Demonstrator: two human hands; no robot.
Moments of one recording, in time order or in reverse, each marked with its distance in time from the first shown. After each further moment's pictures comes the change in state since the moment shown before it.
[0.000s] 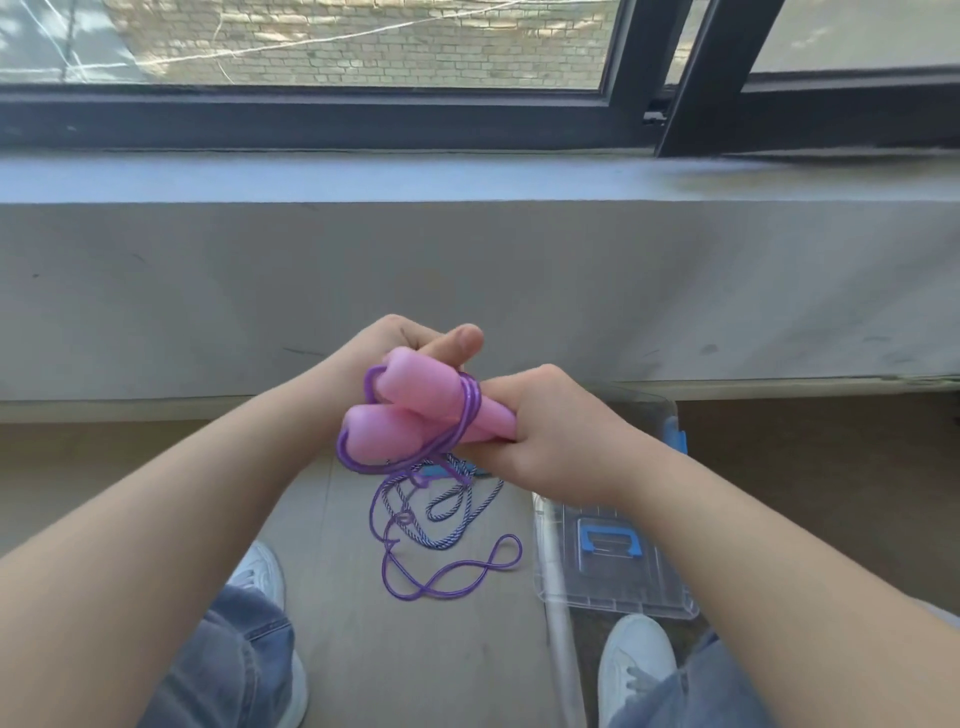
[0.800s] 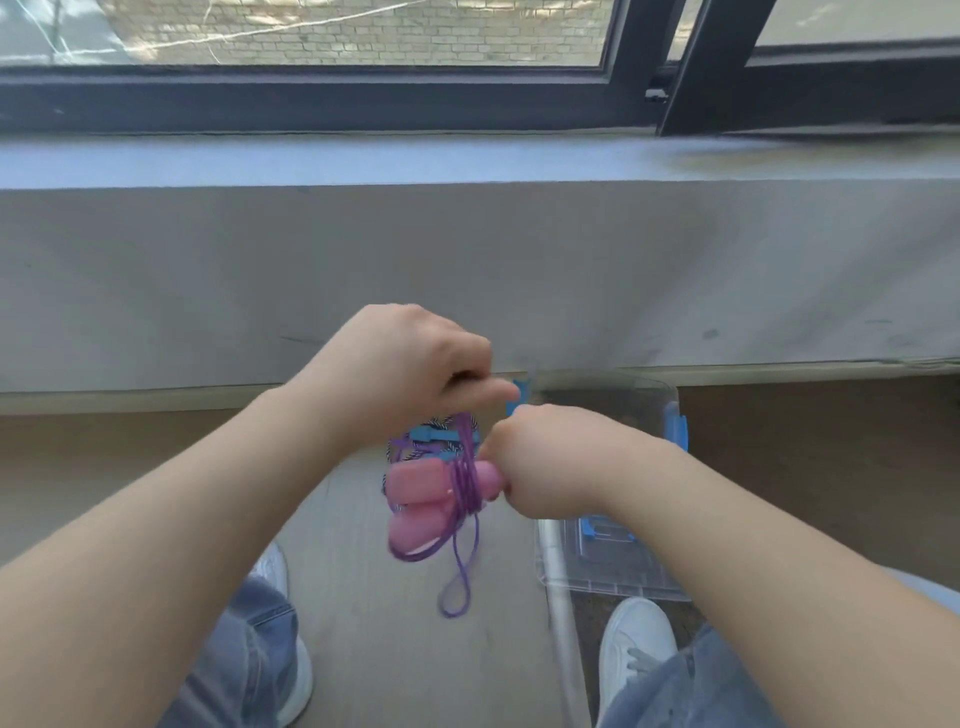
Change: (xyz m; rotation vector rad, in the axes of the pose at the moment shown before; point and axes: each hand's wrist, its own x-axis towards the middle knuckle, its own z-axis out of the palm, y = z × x) left_hand 0.002 -0.008 0.009 1.107 0.176 0.686; right_hand 0.001 0.006 0.017 -0.717 -0.431 0.139
